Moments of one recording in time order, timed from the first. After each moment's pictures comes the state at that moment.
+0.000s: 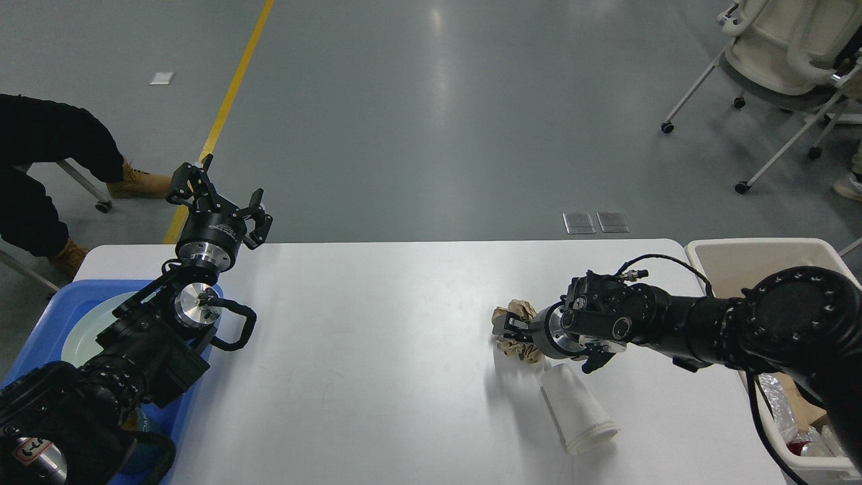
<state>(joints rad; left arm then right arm) -0.85 0.07 -0.73 -0.17 -0.16 -0.38 -0.43 1.16 -0.04 -0.69 0.74 -0.24 0.17 -0.23</state>
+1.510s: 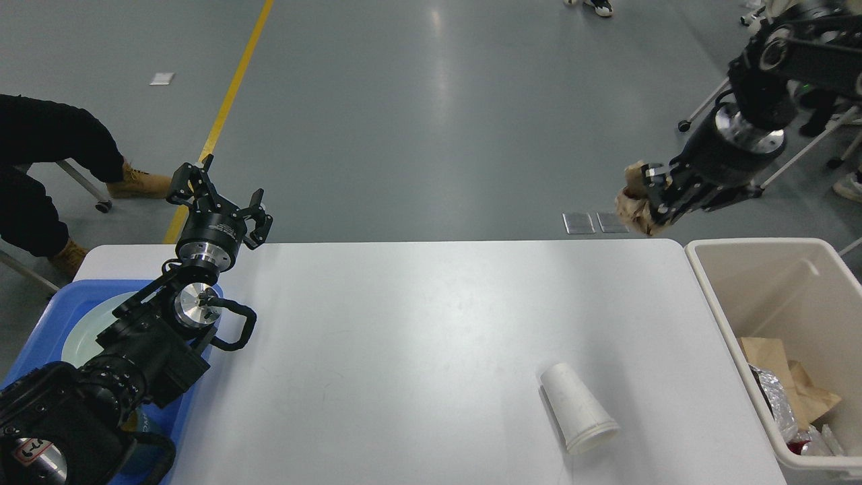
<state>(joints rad) -0.85 0.07 -0.73 -0.17 -0.16 -0.38 -0.43 2.00 -0.45 -1.03 0.87 -0.26 0.96 -0.24</state>
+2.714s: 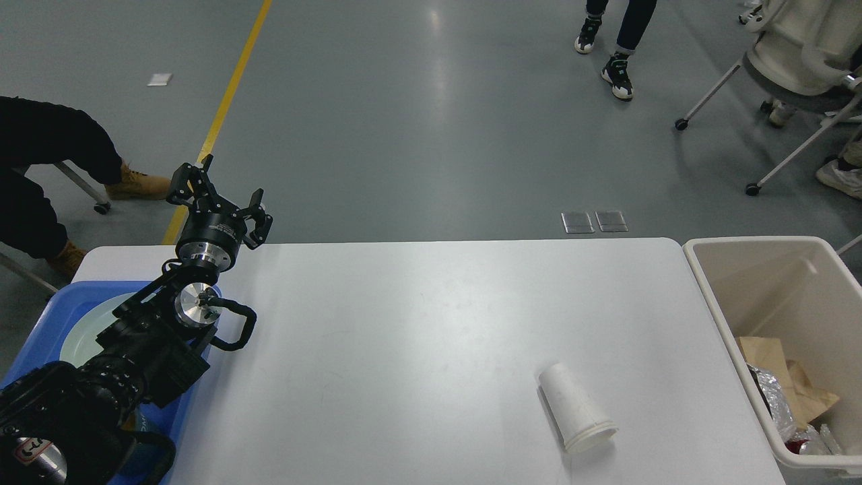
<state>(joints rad) -0.85 0.07 -0.73 -0.17 -0.16 -0.38 -0.42 1.65 -0.73 -1.46 0.74 -0.45 0.53 -0.24</state>
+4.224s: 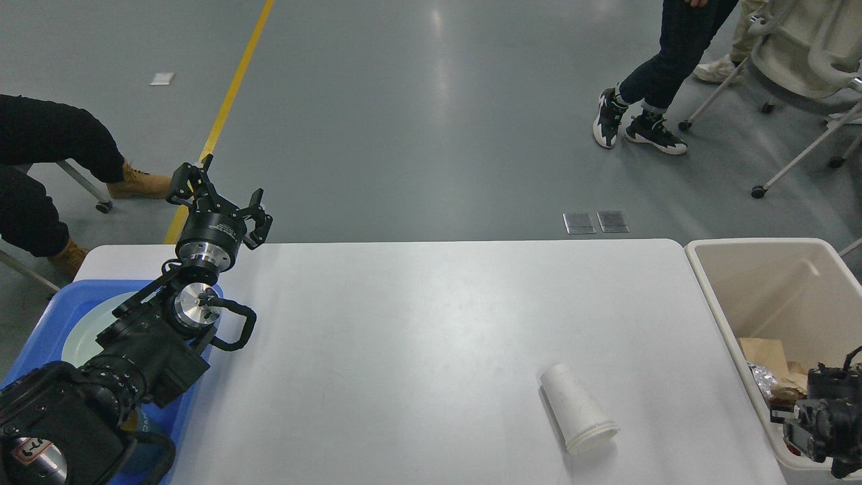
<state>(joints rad) -0.85 0.07 -0.73 -0.17 -0.16 -0.38 -0.42 0.71 -0.38 -1.00 0.32 -0.44 0.13 -0.24</state>
